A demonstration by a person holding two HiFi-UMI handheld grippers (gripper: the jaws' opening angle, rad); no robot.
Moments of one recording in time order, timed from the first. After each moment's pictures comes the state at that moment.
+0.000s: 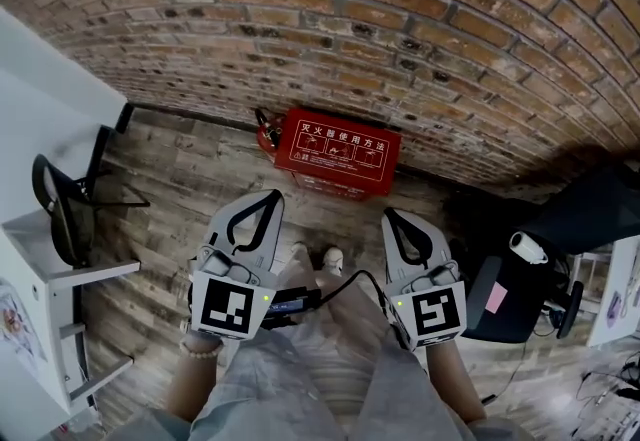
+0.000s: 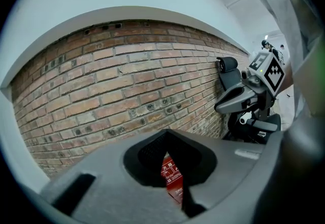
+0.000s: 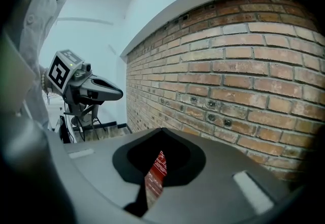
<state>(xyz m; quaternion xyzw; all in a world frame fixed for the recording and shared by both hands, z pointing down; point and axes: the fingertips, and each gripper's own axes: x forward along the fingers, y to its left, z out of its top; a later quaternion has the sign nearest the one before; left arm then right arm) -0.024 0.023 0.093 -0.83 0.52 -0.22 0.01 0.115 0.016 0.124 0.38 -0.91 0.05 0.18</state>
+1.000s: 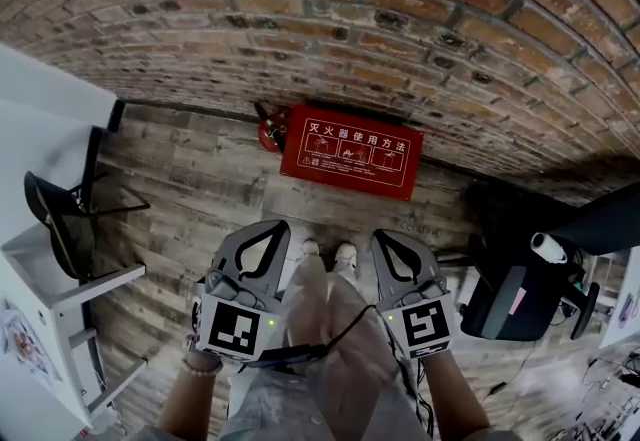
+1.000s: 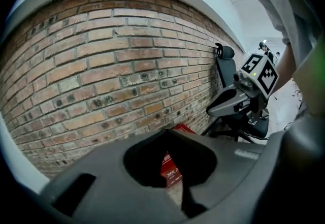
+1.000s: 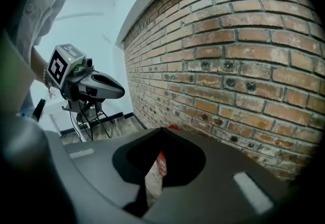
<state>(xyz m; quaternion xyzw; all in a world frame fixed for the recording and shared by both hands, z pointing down) -0.051 -0.008 0.201 -0.85 0.46 -0.27 -0.06 0.068 -0.010 0.239 0.35 -0.90 0.13 0.23</state>
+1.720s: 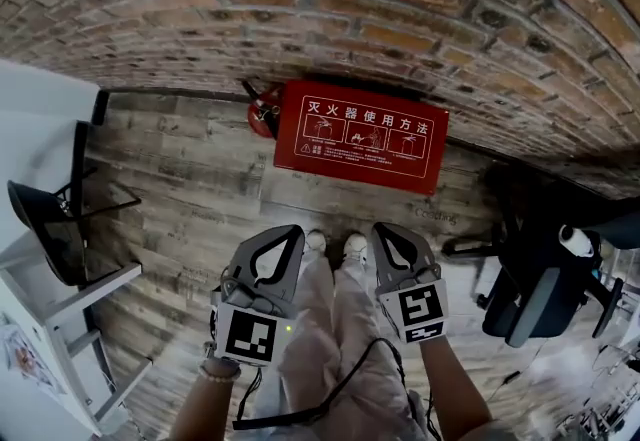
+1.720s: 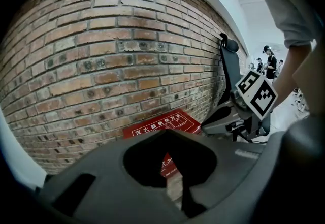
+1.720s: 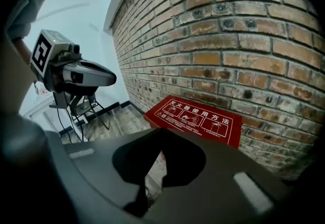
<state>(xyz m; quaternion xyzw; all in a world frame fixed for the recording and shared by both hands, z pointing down) -0.047 -0.011 0.336 -0.84 0.46 -0.26 -0.12 0.059 -0.014 0.411 0.36 -0.87 0.20 0.27</state>
